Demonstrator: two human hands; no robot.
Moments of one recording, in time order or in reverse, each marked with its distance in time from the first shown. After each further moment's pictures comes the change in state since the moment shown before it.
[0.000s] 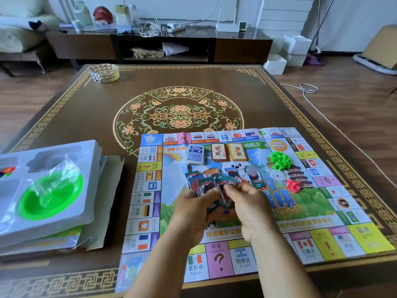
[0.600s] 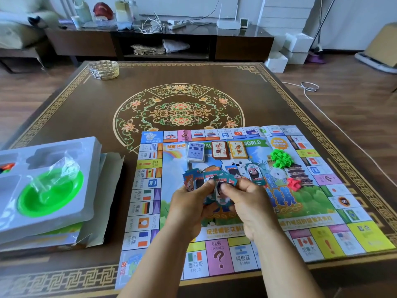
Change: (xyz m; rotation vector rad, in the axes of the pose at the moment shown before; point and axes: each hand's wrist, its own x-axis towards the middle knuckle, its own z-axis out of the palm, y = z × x) left_hand 0.006 0.003 -0.005 -0.039 0.039 0.026; right_hand -0.004 -0.003 -0.003 -0.123 -0.050 -0.091
